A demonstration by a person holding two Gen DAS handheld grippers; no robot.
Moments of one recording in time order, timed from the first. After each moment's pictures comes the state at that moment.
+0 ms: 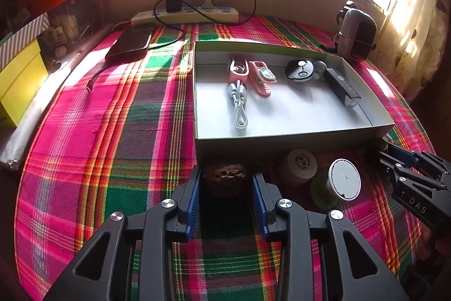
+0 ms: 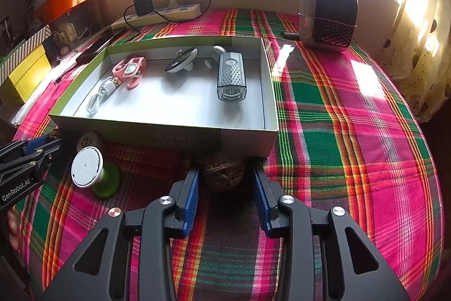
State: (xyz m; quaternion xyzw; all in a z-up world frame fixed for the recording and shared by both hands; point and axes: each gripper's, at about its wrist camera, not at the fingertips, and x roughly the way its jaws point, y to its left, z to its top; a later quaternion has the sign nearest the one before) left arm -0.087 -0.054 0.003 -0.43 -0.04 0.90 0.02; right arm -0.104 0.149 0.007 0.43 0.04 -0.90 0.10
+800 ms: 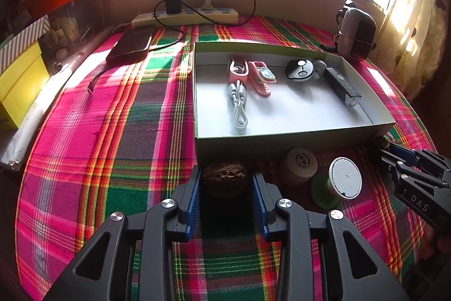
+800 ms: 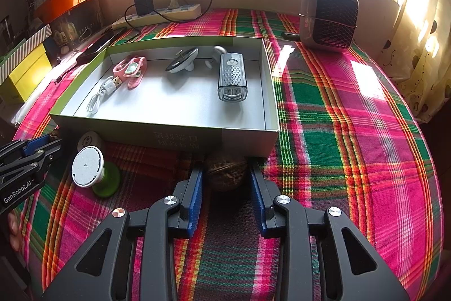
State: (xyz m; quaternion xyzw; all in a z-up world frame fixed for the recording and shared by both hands) left arm -0.086 -0.053 0.003 -0.43 -0.04 0.90 0.02; right arm -0.103 0.150 0.006 0.43 0.04 -0.90 0.10
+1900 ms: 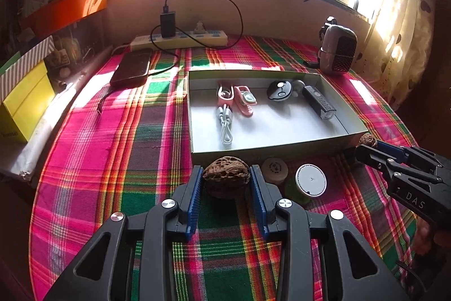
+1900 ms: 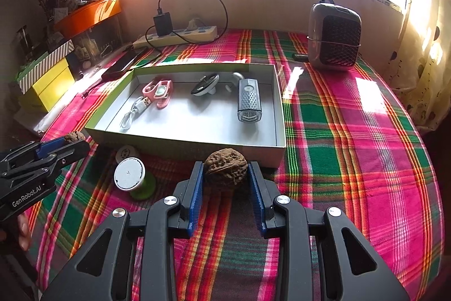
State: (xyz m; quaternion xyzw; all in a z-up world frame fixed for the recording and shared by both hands) left arm -0.066 -0.052 0.036 -0.39 -0.03 0.92 0.04; right arm -0.082 0.147 0.036 0.39 0.02 -0.91 0.14
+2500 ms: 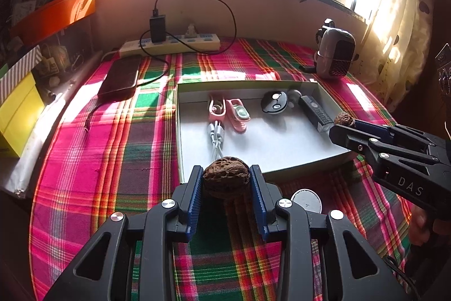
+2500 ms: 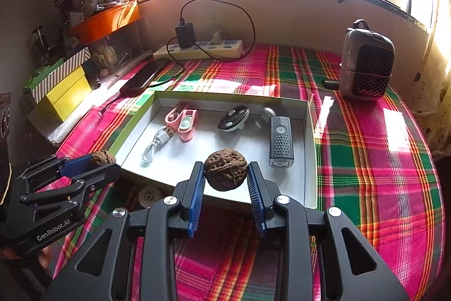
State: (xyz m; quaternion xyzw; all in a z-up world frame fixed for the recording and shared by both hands) left arm -0.091 -0.045 0.044 -0.39 -0.03 0.92 0.05; right arm -0.121 0.120 0.056 0.38 0.03 -0.90 0.19
